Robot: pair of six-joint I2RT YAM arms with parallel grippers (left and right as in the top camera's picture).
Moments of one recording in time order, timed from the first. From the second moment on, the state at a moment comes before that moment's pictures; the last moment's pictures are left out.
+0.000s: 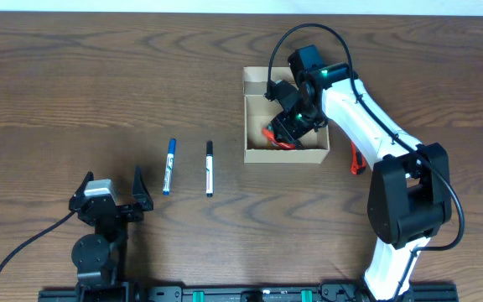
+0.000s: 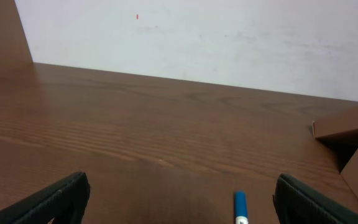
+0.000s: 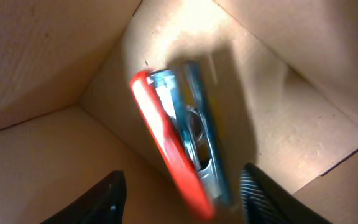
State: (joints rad) left arm 0.06 0.01 0.02 -0.12 -0.01 -0.09; right arm 0.34 2.00 1.56 -1.00 -0.23 -0.28
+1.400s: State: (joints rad) left arm 0.06 0.01 0.02 -0.12 -0.01 -0.09; right arm -0.13 1.98 1.83 -1.33 -0.02 -0.07
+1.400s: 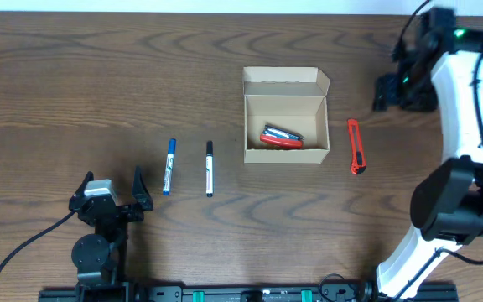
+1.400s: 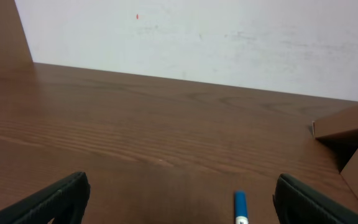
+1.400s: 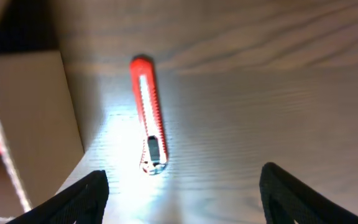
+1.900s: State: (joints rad) left arm 0.06 0.01 0.02 -0.12 -0.01 -0.09; right arm -0.11 1.98 1.45 -1.03 -0.14 -0.15
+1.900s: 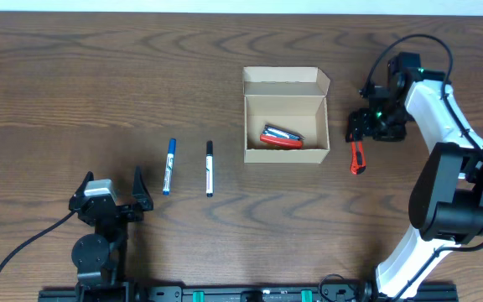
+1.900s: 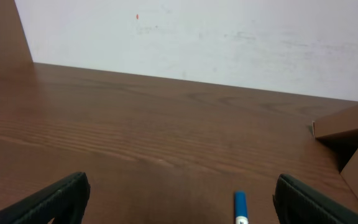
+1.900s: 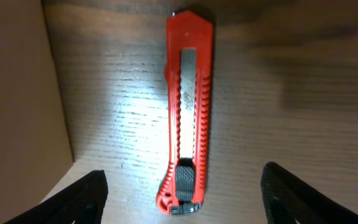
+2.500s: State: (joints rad) left arm 0.06 0.01 0.02 -0.12 -0.01 -0.09; right arm -0.11 1.98 1.37 -0.95 -0.15 -0.16
